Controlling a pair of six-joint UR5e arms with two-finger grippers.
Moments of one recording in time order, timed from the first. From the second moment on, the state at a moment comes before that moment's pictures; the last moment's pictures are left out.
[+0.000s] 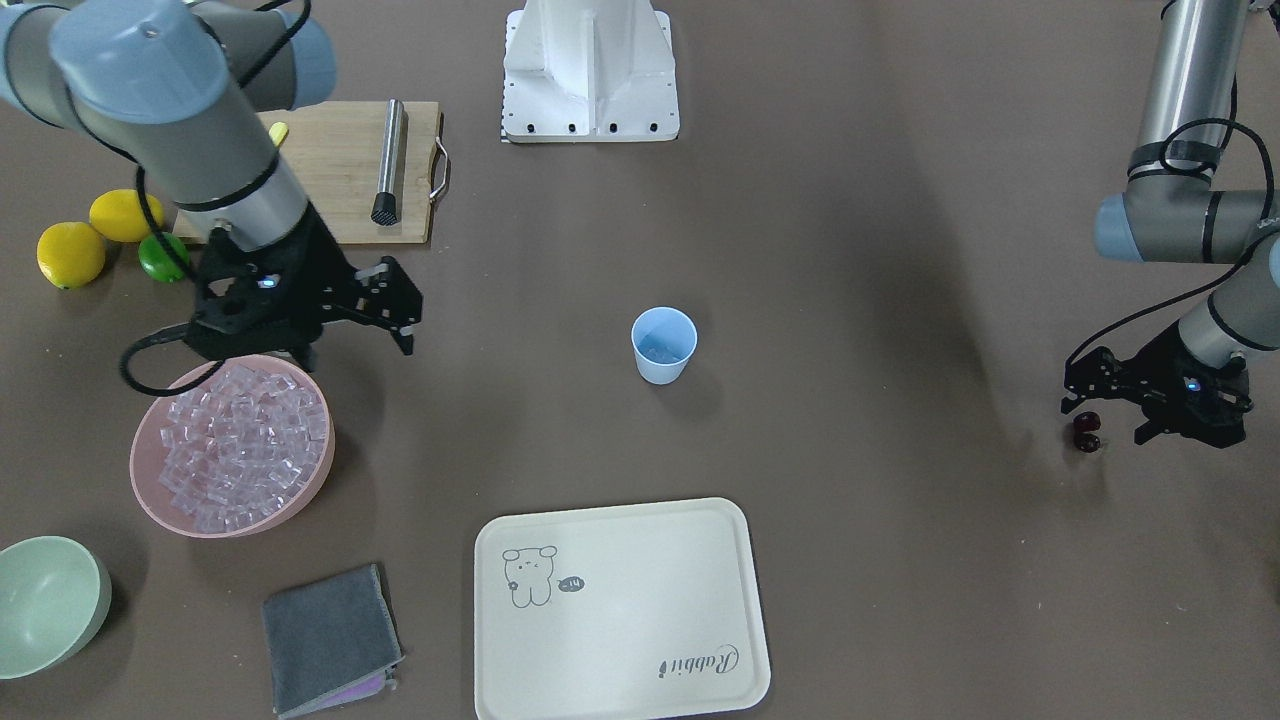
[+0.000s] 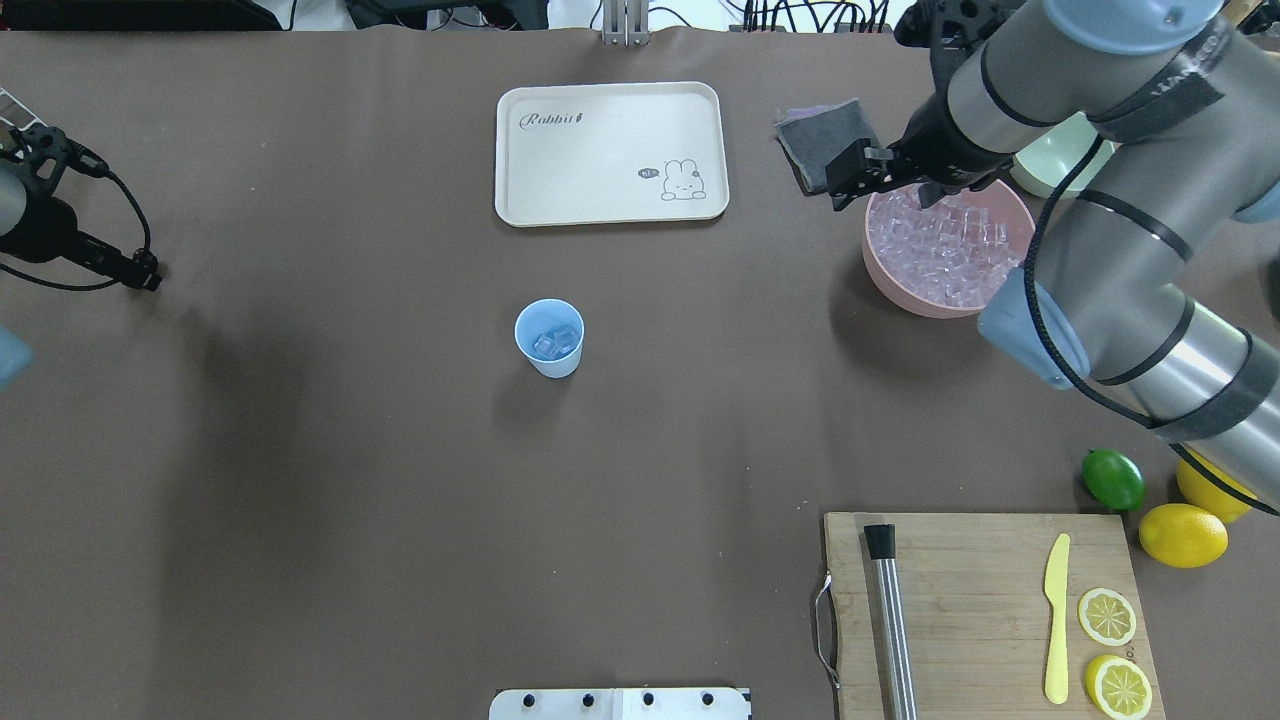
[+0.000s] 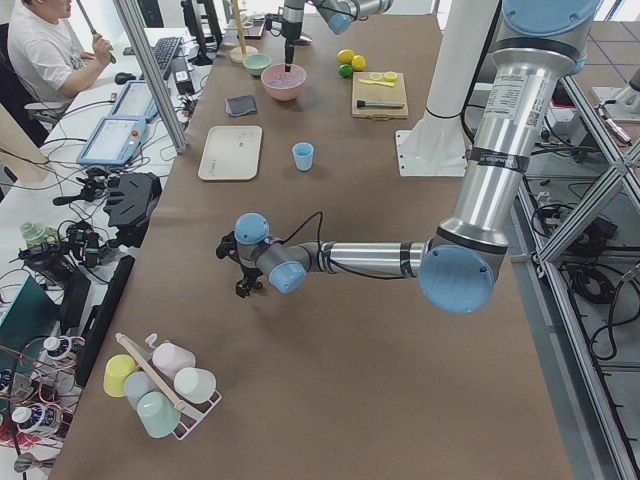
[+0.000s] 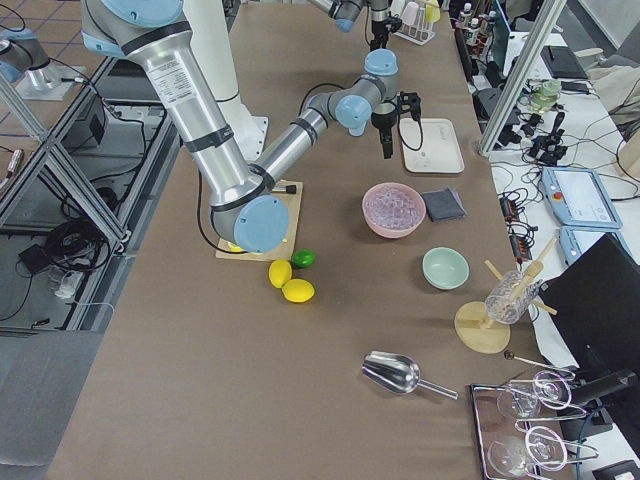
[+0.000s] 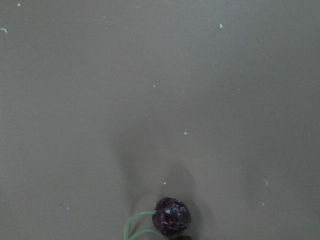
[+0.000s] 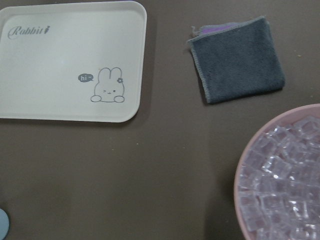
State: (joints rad) left arm -1.09 -1.80 -1.23 -2.32 -2.22 -0.30; right arm 0.92 -1.09 1.84 -1.51 2.11 0.85
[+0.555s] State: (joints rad) left arm -1.06 -1.81 -1.23 -2.32 -2.22 -0.32; right arm 0.96 -1.17 1.90 -1.50 2.13 0.83
